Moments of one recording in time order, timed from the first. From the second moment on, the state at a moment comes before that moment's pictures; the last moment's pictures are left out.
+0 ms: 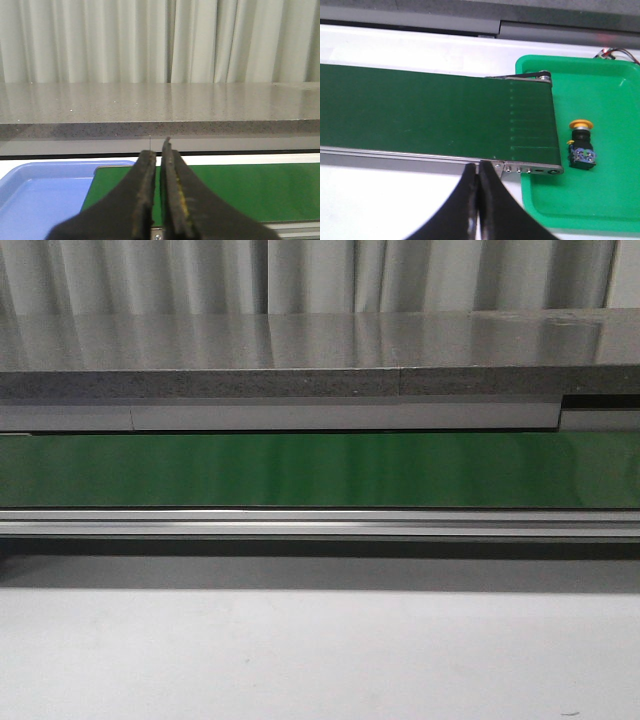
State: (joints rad) left arm -0.12 0.00 0.00 0.14 -0.04 -0.09; right arm 0.00 0.62 -0.78 0.00 0.80 0.03
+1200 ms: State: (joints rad) left arm -0.12 0.00 0.00 0.14 -0.04 -0.09; right arm -0.02 0.86 -0.83 0.08 0.84 0.05
